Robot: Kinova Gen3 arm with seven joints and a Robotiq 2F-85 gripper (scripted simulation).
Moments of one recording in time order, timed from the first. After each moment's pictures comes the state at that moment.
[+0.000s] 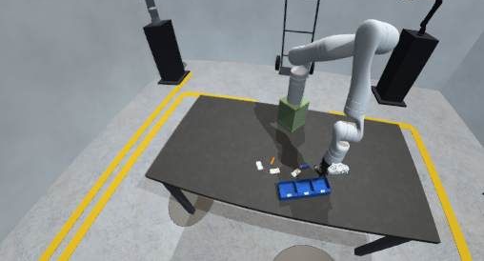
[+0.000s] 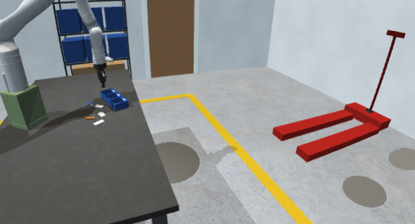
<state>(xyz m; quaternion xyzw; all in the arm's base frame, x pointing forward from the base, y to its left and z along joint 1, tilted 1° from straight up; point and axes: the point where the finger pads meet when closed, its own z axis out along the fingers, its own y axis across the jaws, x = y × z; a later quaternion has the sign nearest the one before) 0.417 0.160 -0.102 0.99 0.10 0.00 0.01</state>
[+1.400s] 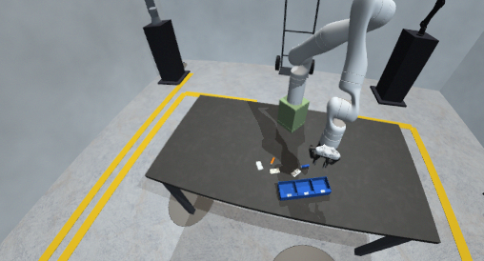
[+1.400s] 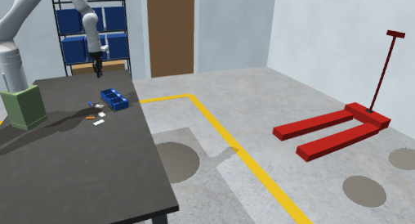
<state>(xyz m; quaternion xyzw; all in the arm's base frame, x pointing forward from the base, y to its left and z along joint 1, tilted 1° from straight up) 0.406 0.123 -0.021 0.99 -0.13 0.01 0.00</state>
